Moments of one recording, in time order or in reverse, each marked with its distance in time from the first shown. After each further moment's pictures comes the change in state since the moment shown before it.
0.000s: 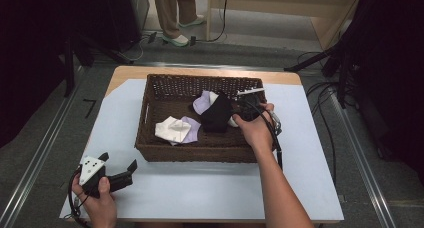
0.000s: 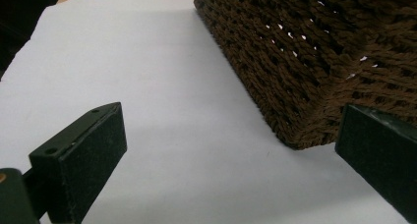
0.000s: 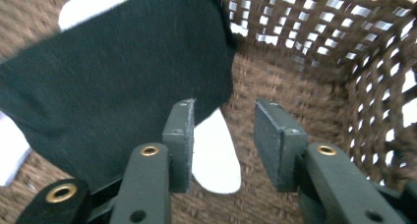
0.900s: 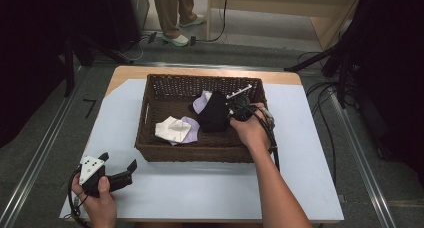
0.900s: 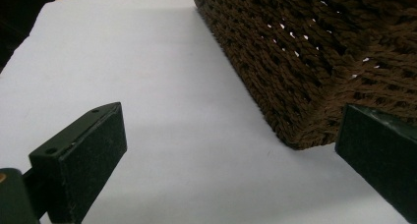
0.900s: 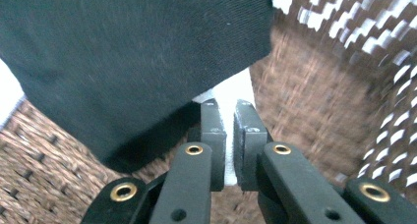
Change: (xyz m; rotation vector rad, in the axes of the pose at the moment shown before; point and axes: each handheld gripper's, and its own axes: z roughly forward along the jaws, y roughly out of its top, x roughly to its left) left arm 0.001 0.000 0.001 0.004 0.000 -0.014; right arm 0.016 0.008 0.005 0.081 0.025 -0.193
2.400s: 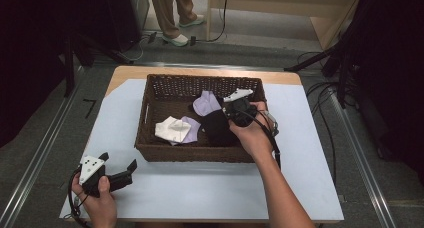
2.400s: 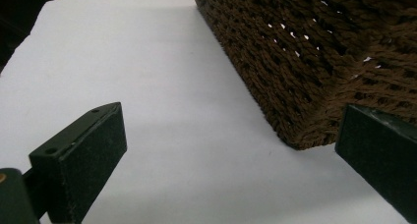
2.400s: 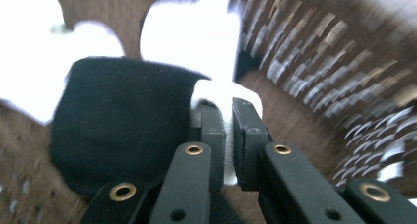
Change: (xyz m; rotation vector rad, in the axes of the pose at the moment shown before) left arm 0.000 0.000 0.000 0.004 0.001 -0.001; right arm 0.020 -0.005 -0.035 -0.123 -0.002 -0.133
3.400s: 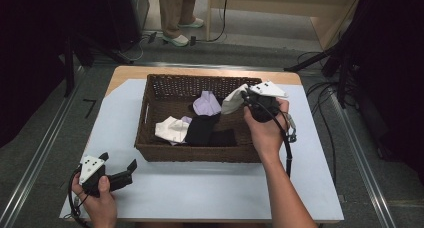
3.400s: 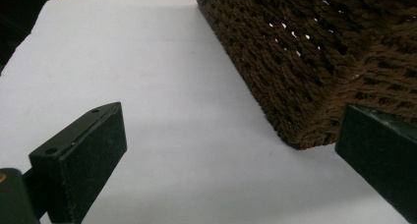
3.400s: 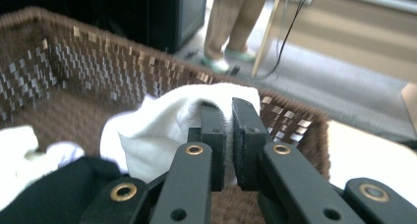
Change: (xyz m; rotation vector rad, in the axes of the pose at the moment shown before) left arm 0.000 0.000 0.000 0.002 0.005 -0.001; right arm -0.026 -0.007 -0.056 -0.429 -0.176 0.206
